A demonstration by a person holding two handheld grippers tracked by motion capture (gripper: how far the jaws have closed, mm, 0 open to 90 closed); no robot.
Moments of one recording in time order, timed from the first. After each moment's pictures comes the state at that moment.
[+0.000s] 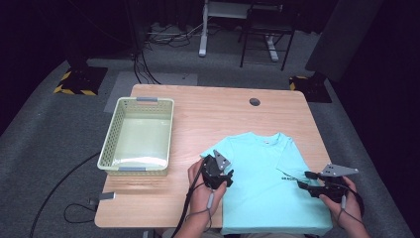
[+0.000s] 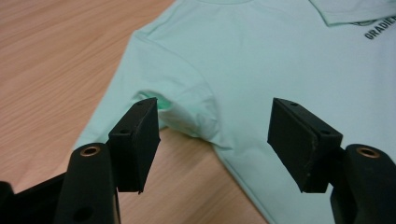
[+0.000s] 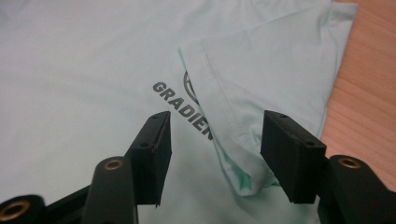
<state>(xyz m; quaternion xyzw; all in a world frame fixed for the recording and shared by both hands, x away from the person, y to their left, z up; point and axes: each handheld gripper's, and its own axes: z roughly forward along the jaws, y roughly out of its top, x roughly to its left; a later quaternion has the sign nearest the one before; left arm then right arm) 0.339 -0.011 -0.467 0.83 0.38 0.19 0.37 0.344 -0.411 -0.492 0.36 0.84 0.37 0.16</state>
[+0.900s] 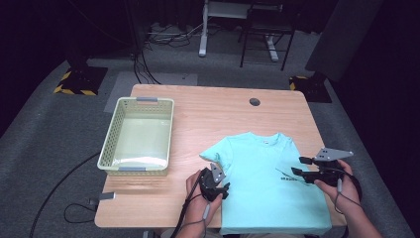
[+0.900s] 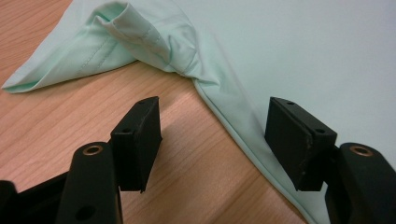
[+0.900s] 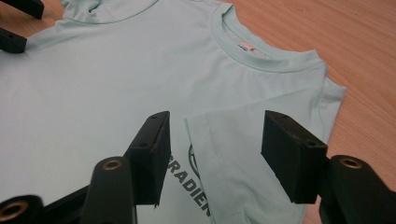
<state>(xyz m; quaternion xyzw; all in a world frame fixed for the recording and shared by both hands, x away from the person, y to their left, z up) 0.327 0.003 -0.511 0.83 0.38 0.16 0.37 0.369 -0.377 -0.444 0.33 0.86 0.36 0.17</state>
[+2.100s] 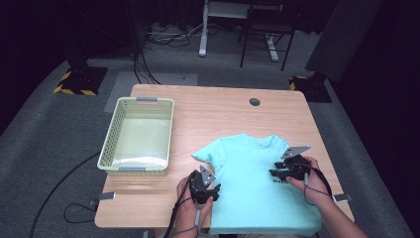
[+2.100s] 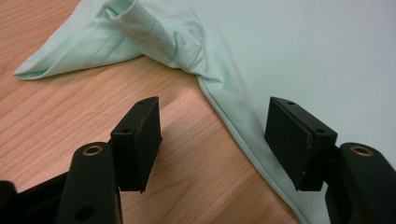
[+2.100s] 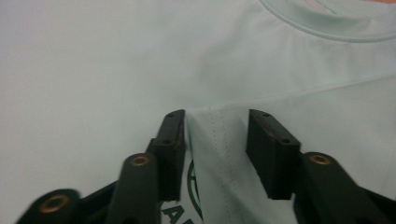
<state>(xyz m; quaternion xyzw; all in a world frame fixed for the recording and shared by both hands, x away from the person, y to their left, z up) 0.318 0.028 -0.511 0.82 0.40 0.17 0.36 0.401 -0.312 -0.485 0.33 0.90 0.28 0.12</state>
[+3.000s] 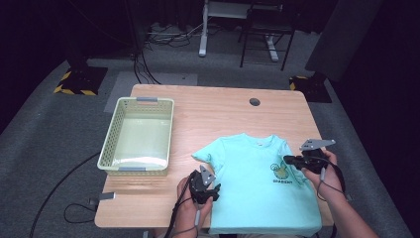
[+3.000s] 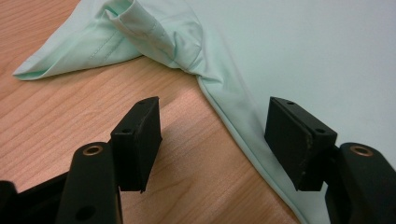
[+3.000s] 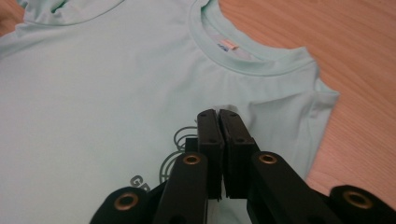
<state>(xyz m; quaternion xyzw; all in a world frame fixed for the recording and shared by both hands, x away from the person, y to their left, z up) 0.318 0.028 -0.511 0.82 0.40 0.17 0.36 0.396 -0.345 -0.441 0.36 0.86 0.33 0.15</state>
